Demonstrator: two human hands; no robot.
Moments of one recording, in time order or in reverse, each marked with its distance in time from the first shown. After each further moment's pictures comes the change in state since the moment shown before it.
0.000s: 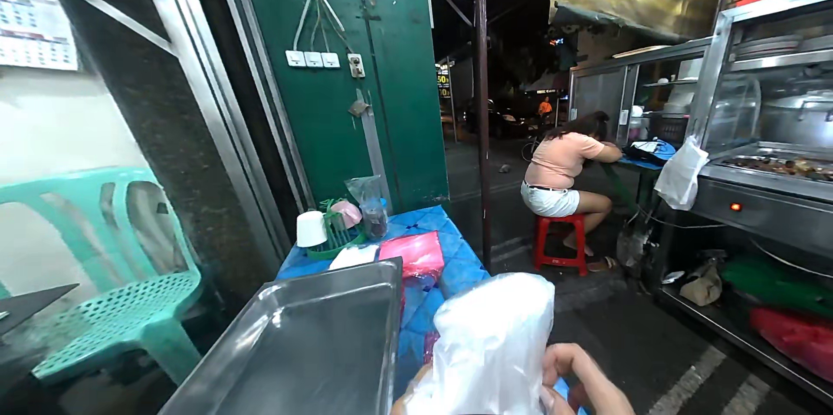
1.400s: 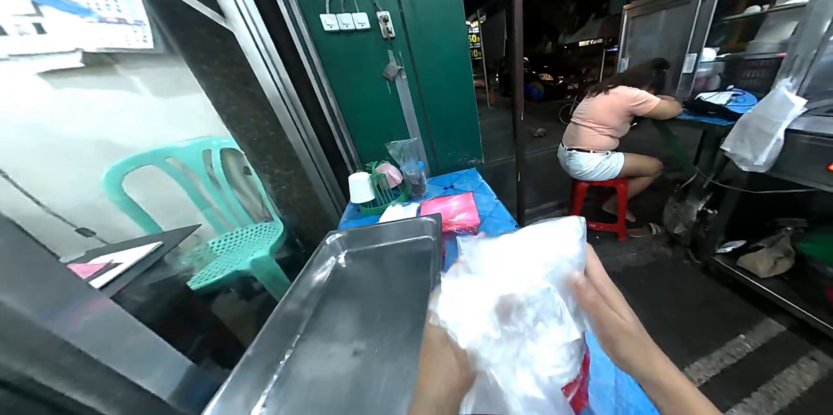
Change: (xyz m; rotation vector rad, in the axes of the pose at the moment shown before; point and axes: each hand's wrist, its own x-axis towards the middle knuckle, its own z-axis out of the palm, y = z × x) left_hand 0.018 0.041 0.006 0.069 0.162 -0.040; right_hand 0.057 0.021 0.019 0.303 -0.148 -0.207
